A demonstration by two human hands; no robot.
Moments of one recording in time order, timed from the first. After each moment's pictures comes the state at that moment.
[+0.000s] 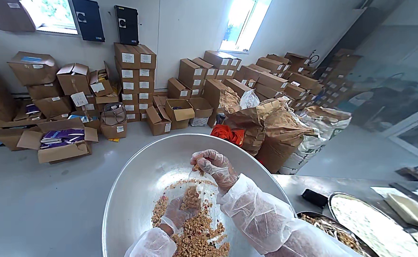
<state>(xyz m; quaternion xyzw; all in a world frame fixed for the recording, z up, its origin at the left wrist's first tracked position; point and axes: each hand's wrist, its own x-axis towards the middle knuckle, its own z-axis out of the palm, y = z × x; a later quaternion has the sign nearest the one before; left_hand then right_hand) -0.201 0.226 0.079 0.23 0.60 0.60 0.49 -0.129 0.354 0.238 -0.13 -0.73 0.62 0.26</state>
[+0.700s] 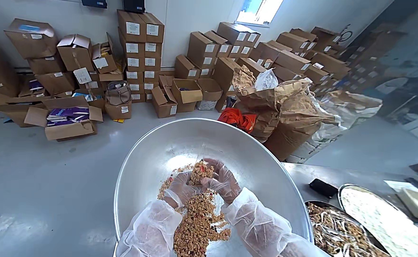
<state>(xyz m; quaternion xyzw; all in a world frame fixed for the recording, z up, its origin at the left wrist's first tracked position) -0.220 0.230 0.105 0.34 0.62 0.55 0.44 -0.090 0.354 0.147 -0.26 -0.73 0.61 0.17</state>
